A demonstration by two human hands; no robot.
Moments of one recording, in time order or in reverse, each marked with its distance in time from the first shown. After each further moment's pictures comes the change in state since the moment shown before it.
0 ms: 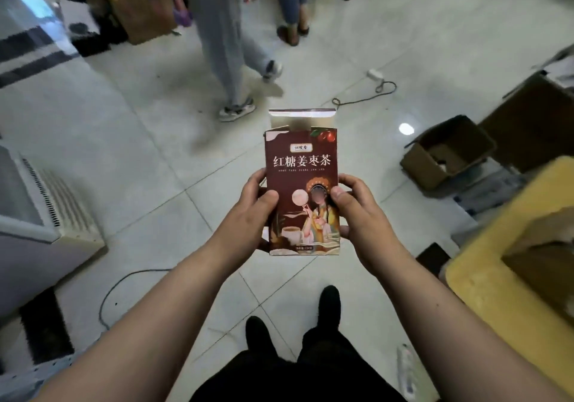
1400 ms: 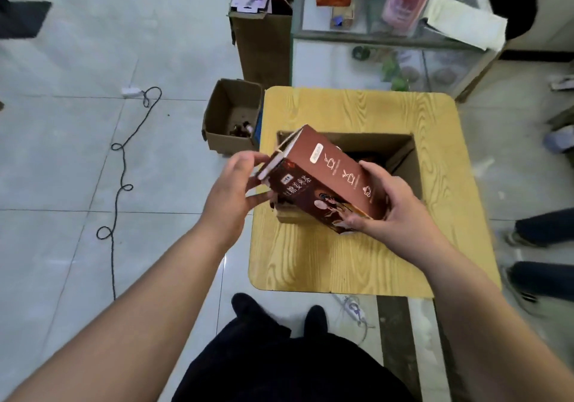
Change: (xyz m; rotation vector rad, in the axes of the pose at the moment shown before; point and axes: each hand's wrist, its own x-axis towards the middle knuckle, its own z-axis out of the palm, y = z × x) left_hand 0.082 0.055 0.513 0.173 -0.647 0.085; right_hand -0.200 0.061 -0.457 -0.363 0.805 0.075
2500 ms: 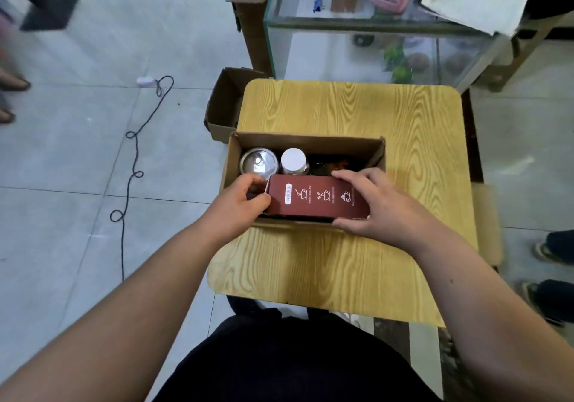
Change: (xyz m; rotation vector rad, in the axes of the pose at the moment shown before) left_hand 0.035 -0.038 0.095 0.607 -0.058 -0.144; right_hand 0.073 0.095 -0.079 -0.424 -0.278 -0.127
